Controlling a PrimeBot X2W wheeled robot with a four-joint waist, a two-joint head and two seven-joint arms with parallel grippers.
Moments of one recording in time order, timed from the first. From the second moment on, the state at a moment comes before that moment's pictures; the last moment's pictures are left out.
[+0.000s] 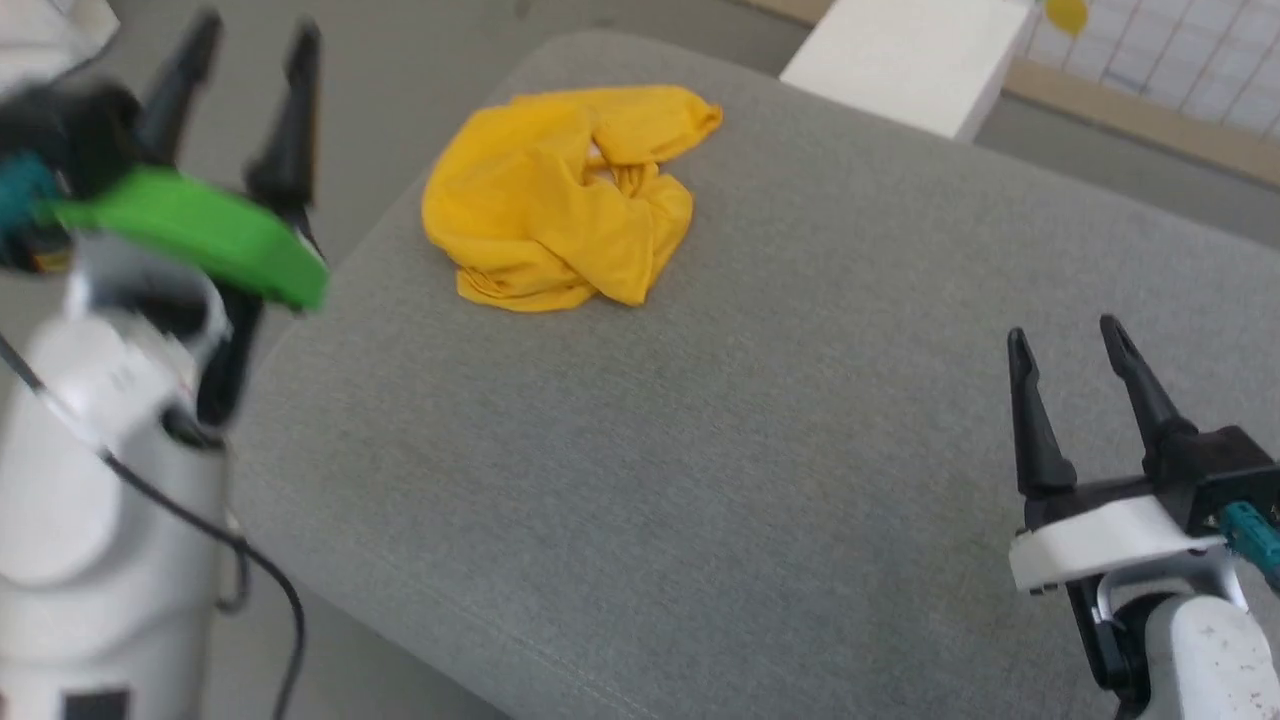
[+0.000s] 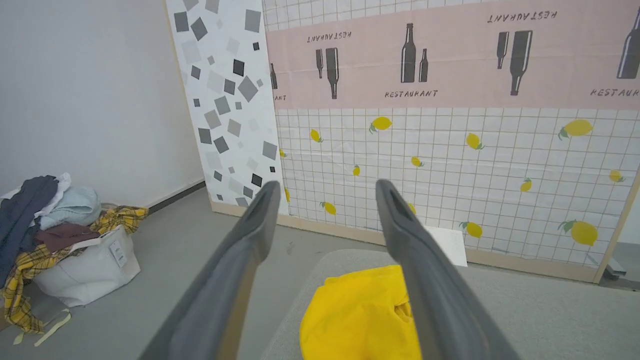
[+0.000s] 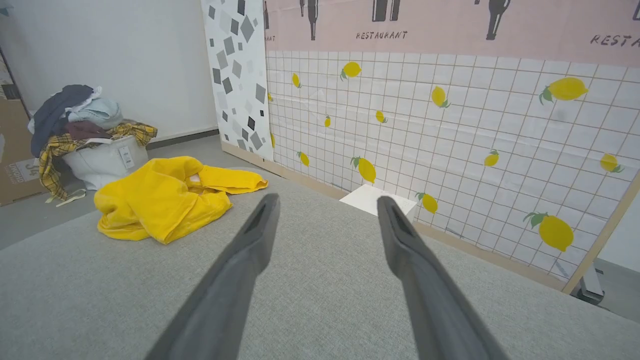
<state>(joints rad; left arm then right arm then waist) -0.61 0.30 -0.06 0.09 -0.37 -0.12 0.08 -0.11 -0.05 -0.07 -0.02 -0.03 0.13 -0.13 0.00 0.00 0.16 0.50</state>
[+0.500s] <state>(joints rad) -0.93 0.52 -0.25 0.40 -0.53 -0.13 0.23 -0.19 -0.05 0.00 -0.22 -0.09 0.13 -0.04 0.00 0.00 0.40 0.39</state>
